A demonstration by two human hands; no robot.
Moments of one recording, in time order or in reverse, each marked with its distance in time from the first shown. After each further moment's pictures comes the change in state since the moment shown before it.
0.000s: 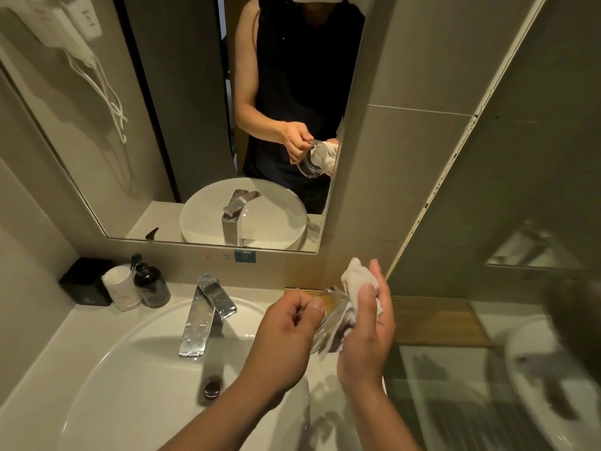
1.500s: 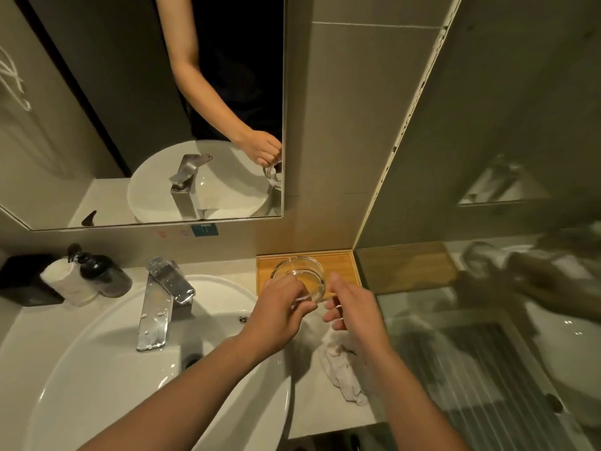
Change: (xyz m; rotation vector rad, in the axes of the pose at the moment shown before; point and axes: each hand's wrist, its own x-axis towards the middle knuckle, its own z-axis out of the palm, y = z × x) left_hand 0.063 -0.117 0.022 0.736 -0.273 0.429; right_hand 0.037 0.067 -0.083 -0.515 -0.214 0.583
